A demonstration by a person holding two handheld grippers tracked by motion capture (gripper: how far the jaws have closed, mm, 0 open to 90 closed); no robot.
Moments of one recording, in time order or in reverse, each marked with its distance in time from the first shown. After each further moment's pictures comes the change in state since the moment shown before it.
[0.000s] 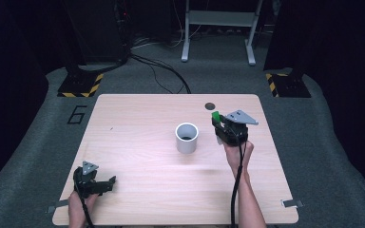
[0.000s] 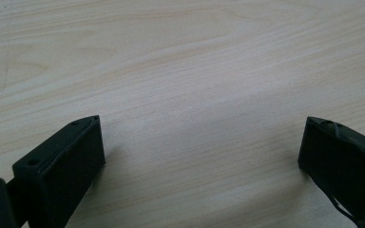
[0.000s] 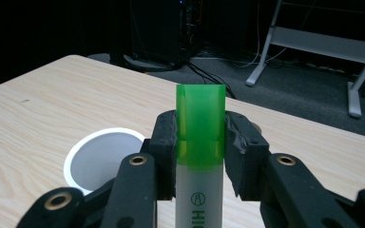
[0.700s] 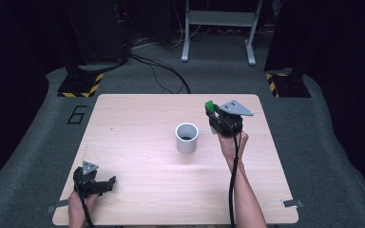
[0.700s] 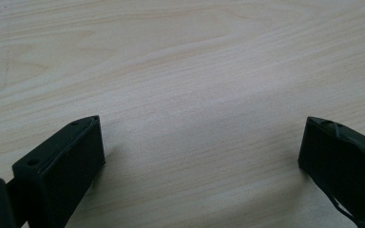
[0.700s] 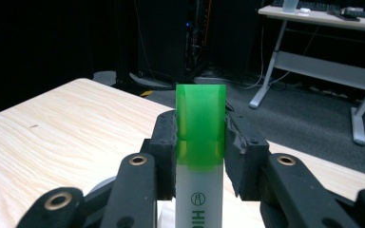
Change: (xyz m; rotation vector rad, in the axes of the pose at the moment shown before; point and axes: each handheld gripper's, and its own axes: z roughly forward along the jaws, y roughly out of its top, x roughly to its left) left arm 0.000 0.000 0.000 0.000 0.000 -0.001; right arm 0.010 0.030 0.010 -0.073 0.019 -0.031
